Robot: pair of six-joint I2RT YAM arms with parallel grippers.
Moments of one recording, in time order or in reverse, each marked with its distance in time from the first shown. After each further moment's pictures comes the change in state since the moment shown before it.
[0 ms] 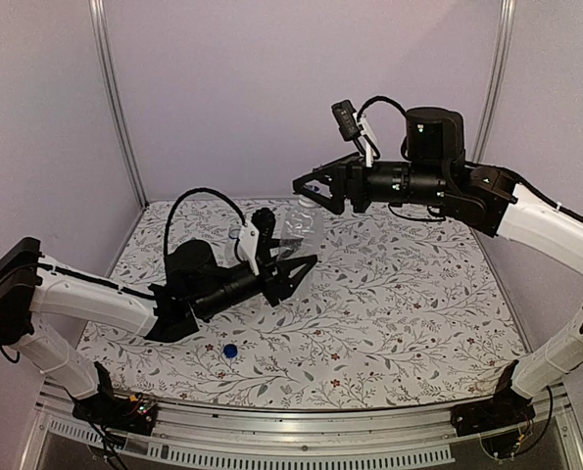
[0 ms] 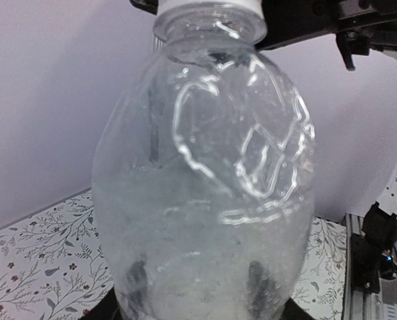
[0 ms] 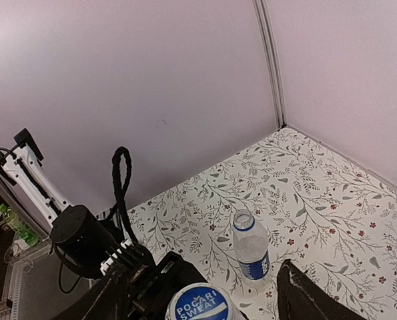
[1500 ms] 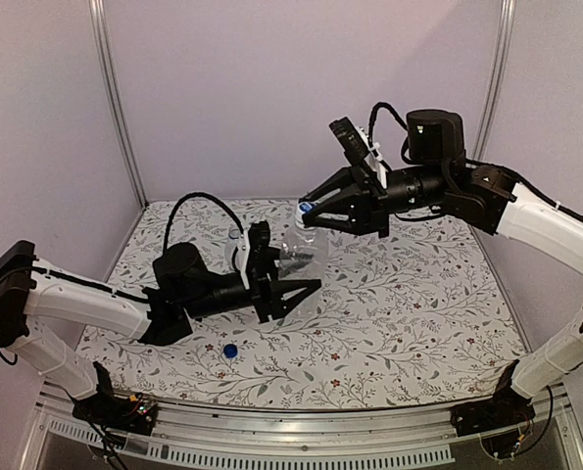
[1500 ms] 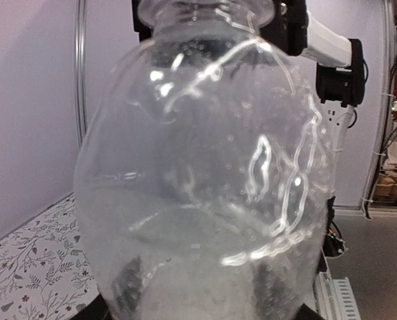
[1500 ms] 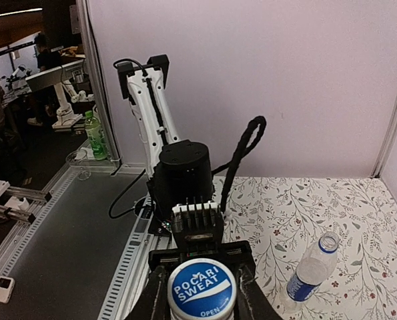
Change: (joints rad) left arm 0.008 -0.039 -0.046 0.071 0.291 0.019; right arm -0.031 -0.002 -0.013 -0.029 -0.487 -0.346
